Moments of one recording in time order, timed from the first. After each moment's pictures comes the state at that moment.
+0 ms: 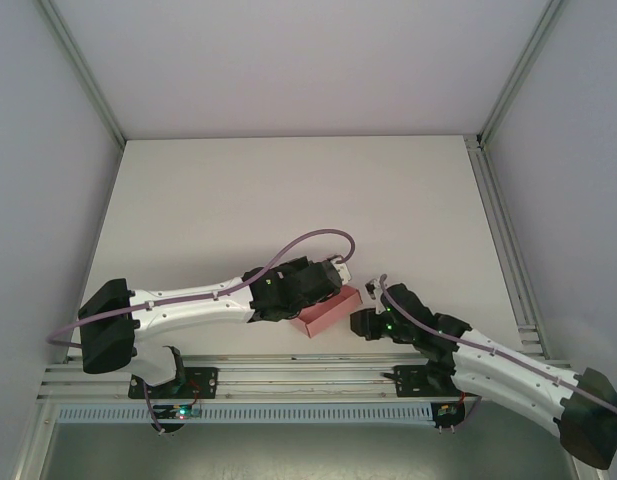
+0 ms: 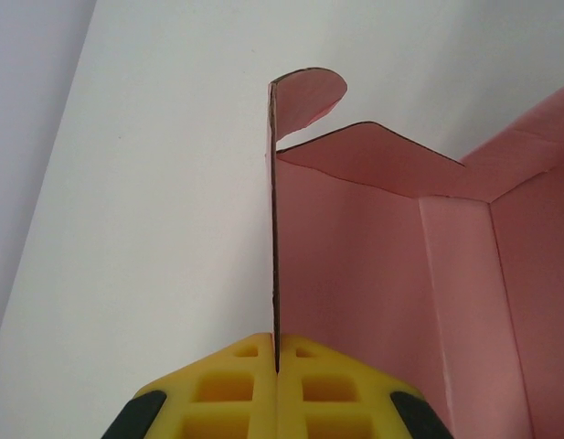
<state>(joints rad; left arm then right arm) -1.16 1.50 1.09 -0.55 -0.51 0.24 0.82 0.70 0.19 -0.25 -0.17 0.70</state>
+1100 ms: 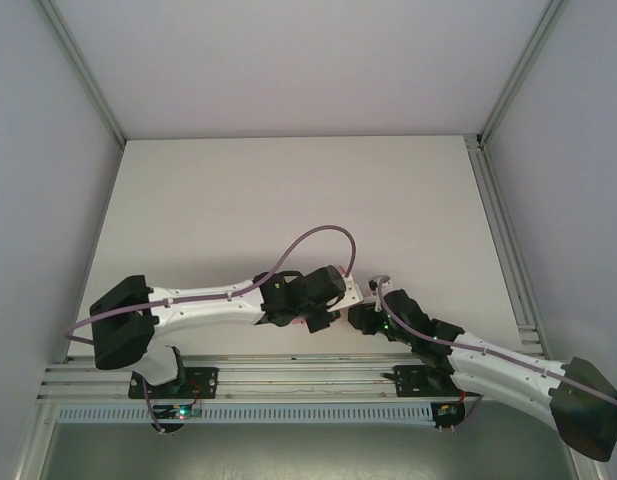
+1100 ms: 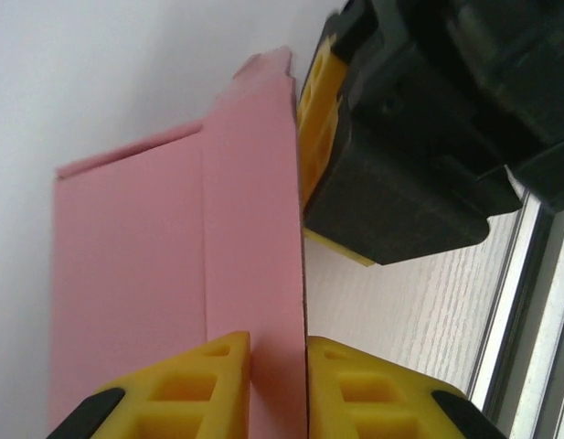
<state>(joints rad) -1.16 1.57 1.05 -0.45 -0.02 0.09 0.84 0.74 0.08 0.03 -0.01 0.74</state>
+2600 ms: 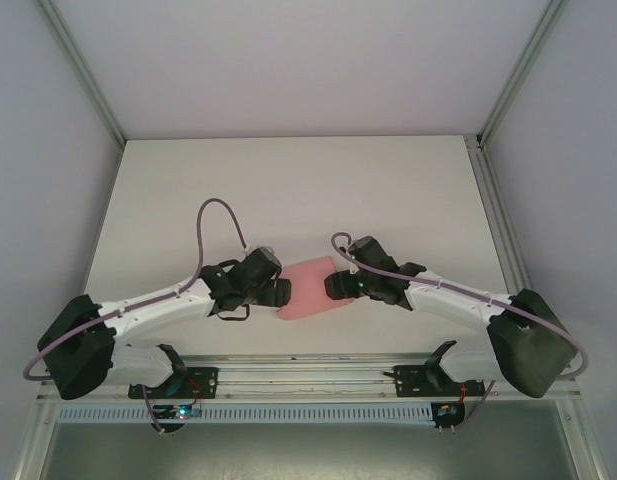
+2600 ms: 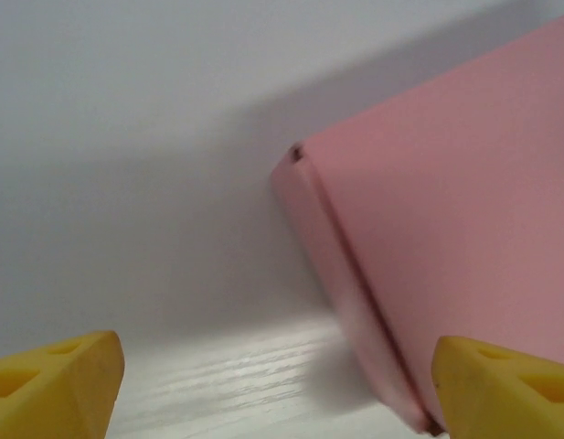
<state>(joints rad) -0.81 1.30 0.70 -0.49 -0.06 -0.72 0.69 1.31 0.59 -0.25 -0.12 0.45</state>
